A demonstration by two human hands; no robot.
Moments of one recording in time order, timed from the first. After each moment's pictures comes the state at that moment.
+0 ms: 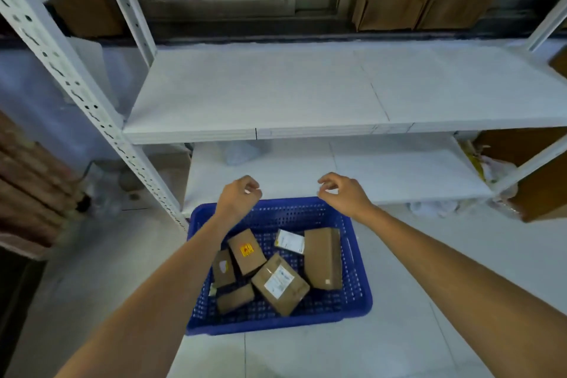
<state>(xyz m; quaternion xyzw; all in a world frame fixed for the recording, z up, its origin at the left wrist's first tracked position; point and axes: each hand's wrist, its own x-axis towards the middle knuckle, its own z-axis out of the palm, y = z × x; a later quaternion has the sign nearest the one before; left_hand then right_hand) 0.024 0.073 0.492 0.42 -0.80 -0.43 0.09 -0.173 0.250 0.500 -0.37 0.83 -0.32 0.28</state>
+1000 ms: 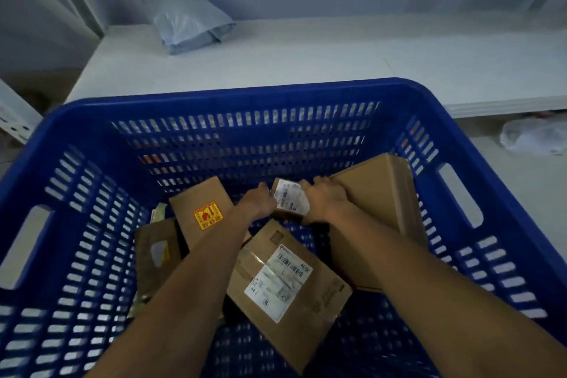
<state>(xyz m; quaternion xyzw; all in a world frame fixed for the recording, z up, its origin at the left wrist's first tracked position) -0.098 0.029 -0.089 0.41 -0.82 -0.36 -0.18 -0.217 0.145 -0.077 -0.49 0.84 0.13 0.18</state>
